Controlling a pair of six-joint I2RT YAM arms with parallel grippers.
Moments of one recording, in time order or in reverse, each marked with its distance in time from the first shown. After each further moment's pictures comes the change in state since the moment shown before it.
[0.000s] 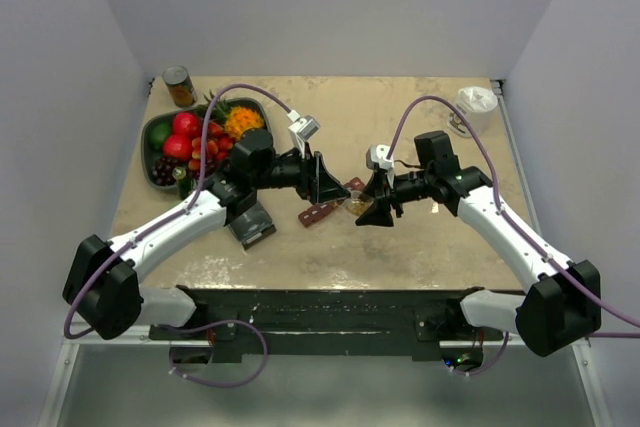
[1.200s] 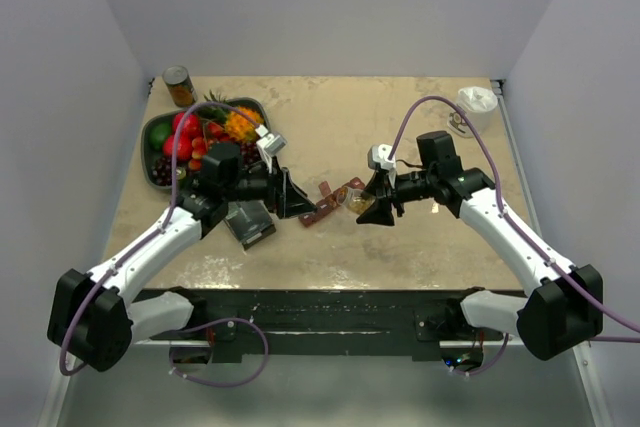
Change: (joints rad) left arm 0.190 -0.167 -0.189 -0.174 0.138 0.160; right arm -0.006 -0.021 -0.006 0.014 0.018 0.000
